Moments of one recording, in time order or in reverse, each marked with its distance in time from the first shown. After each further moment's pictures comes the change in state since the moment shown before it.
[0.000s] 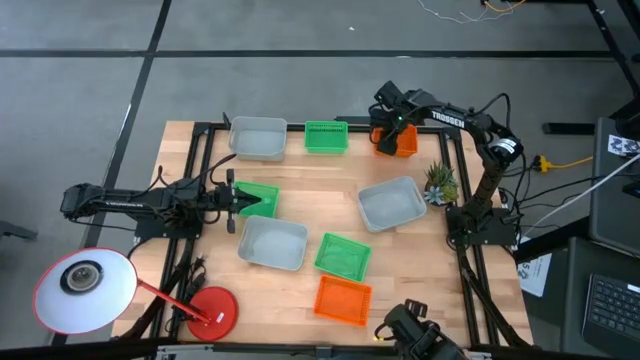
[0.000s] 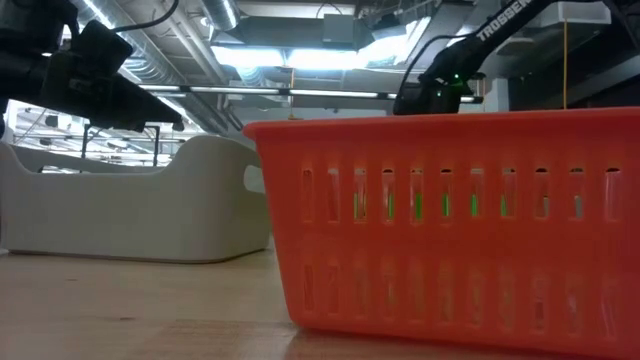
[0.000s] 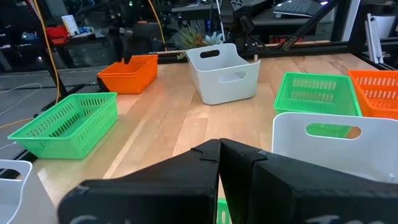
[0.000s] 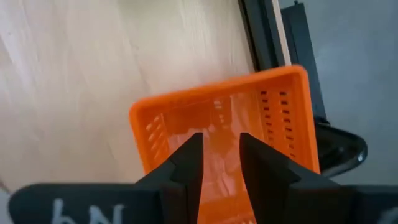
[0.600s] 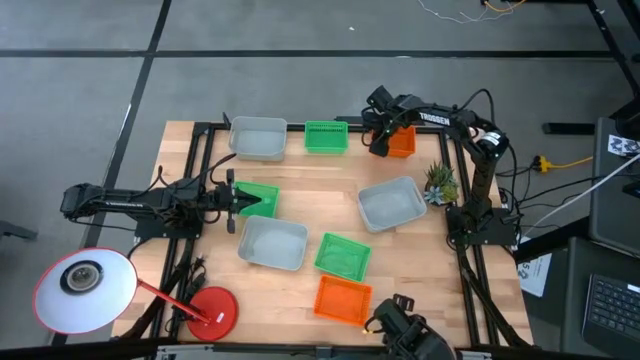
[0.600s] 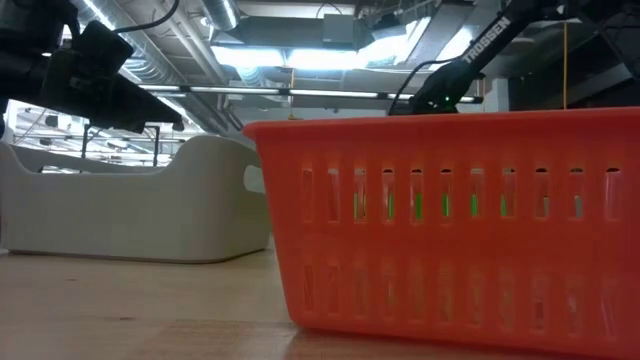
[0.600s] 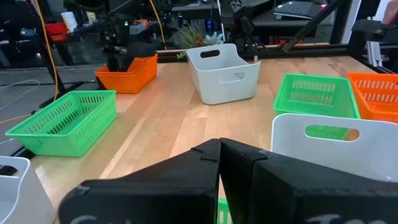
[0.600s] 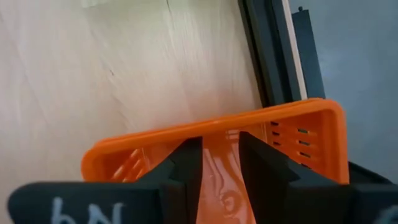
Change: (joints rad) left arm 0.000 0.000 0.000 0.000 0.000 -0.023; right arm 0.005 0.126 -0.002 0.142 -0.011 -0.003
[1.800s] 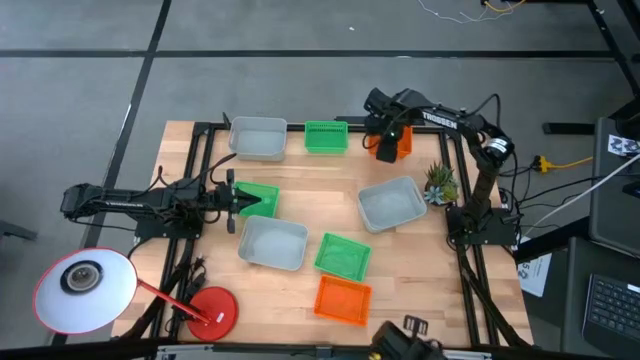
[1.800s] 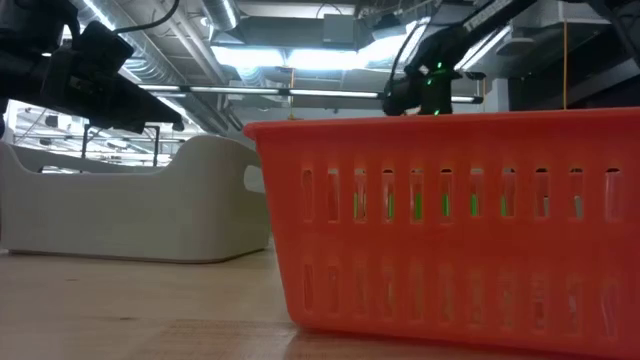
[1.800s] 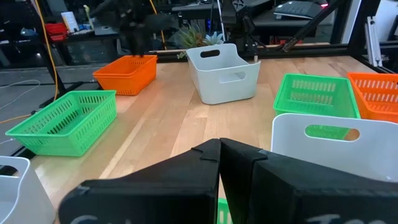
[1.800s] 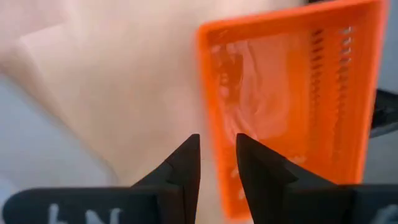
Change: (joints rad) left arm 0.000 0.000 0.000 -0.001 0.000 0.000; right arm 0.101 -0.083 0.131 -0.454 0.069 0.111
